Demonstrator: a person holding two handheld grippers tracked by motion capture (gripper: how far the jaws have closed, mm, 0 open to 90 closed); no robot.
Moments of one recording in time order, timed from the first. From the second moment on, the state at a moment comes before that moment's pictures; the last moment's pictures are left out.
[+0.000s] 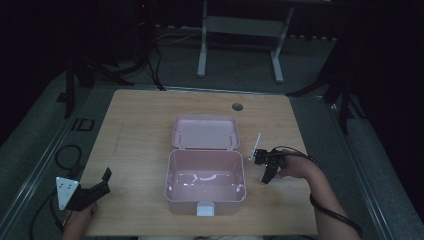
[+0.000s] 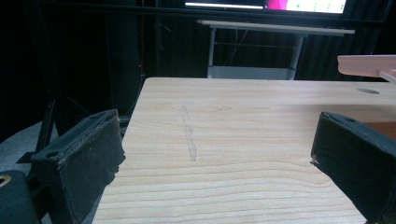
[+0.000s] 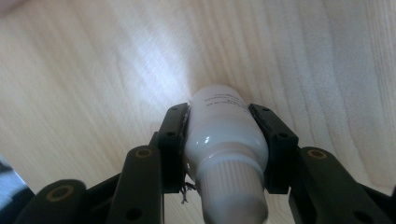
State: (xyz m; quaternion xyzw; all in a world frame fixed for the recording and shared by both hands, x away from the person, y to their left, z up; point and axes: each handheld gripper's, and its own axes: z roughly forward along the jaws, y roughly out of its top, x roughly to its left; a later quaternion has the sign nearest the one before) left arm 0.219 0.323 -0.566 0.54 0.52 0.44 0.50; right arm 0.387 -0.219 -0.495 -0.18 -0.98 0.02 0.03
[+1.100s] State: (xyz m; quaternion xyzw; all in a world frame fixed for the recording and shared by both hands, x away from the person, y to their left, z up) left arm 0.219 0.323 -0.566 0.53 0.52 0.44 0.50; right arm 0.329 -0.204 -0.468 0.02 -1.00 0.06 0.00
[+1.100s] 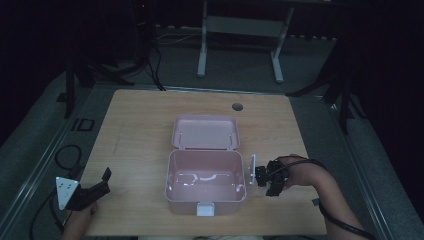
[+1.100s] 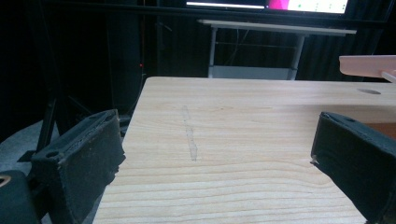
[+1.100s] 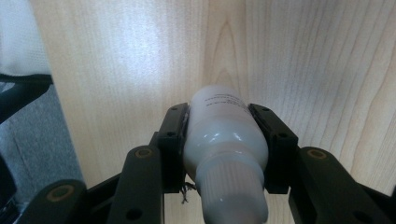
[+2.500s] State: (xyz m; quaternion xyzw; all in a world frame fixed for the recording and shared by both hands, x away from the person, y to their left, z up) left arm 0.219 0.323 -0.566 0.53 0.52 0.44 0.50; right arm 0.320 -0.190 -0.391 0.00 -1.00 0.04 -0.01
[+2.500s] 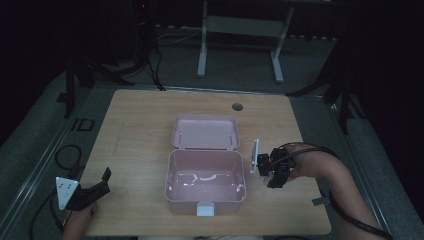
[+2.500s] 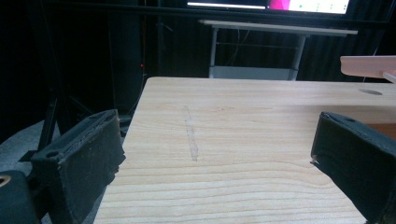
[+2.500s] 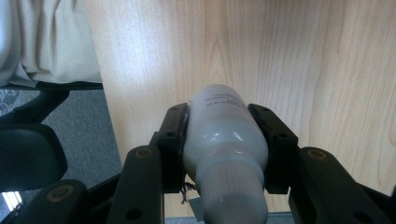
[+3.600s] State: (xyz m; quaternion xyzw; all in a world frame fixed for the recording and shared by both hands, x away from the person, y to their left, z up) left arm 0.219 0.324 -0.565 0.53 0.52 0.44 0.50; right arm 0.319 -0.136 -0.347 0.02 -1.00 0.03 -0.03
